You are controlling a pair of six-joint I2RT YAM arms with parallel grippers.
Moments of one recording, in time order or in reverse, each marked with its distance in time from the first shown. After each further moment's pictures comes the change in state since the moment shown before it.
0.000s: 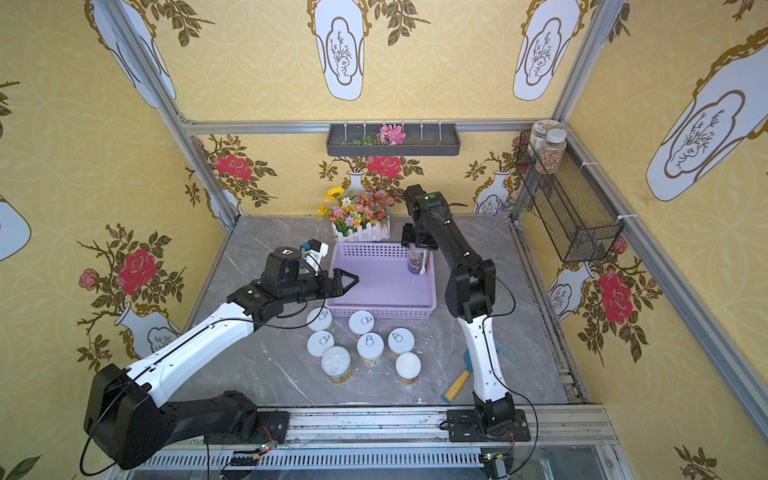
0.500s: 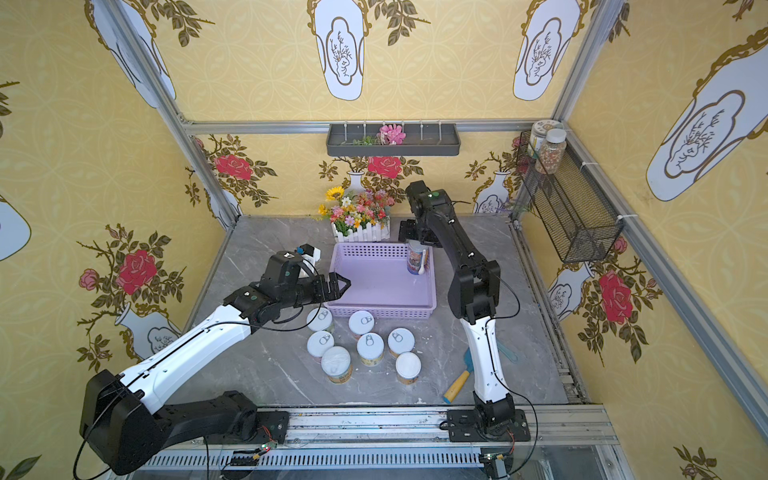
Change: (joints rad) left arm -0.043 -0.033 0.018 -0.164 -0.221 0.003; right arm -0.001 -0.105 -0.047 0.023 -0.024 -0.015
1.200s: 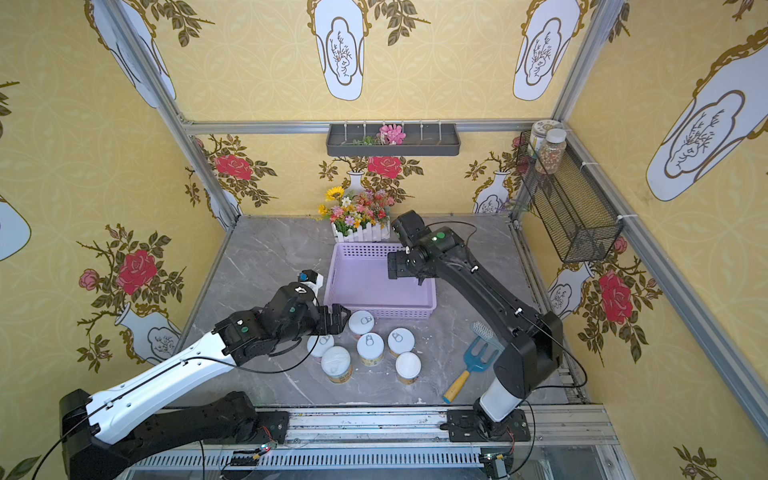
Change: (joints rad) left arm -0.283 -0.217 -0.101 -0.201 -0.247 -0.134; right arm 0.287 -0.690 -0.797 0.223 0.084 0.045
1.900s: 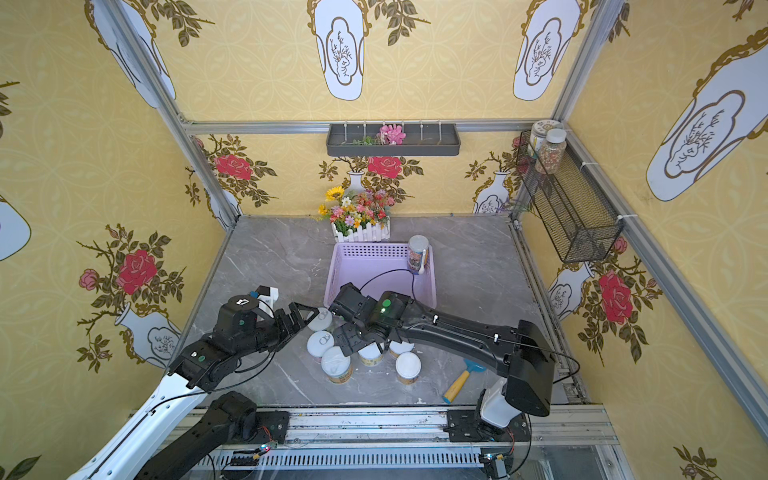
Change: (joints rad) left arm 0.440 -0.332 -0.236 0.052 0.421 -0.231; right arm 0.531 -0.008 -0.223 0.173 -0.027 0.064
